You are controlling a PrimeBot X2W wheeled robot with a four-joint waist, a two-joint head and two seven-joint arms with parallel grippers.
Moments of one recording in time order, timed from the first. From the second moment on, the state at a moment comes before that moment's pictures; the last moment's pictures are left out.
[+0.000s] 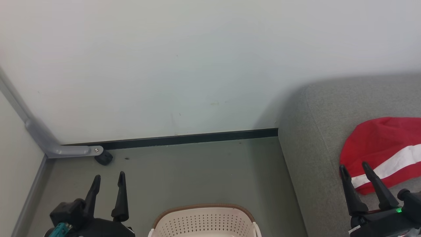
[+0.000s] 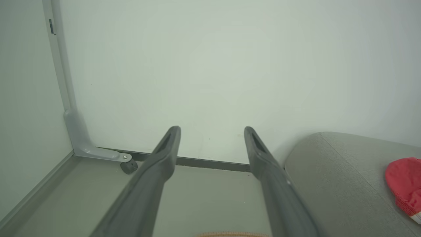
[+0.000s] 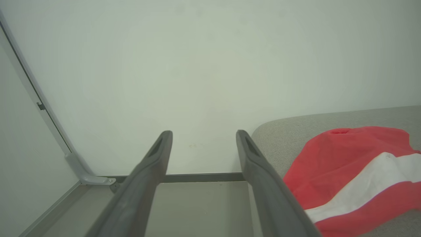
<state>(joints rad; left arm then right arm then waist) -0.19 0.18 -0.24 0.34 -0.59 0.06 -0.25 -0.15 -0.33 0.22 0.27 0.49 0.12 -0.26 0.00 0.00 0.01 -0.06</state>
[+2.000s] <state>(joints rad) -0.33 0.09 -0.44 0.58 -0.48 -0.08 -0.08 -0.38 -0.38 0.24 0.19 0.48 0.12 -0.26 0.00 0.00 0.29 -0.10</state>
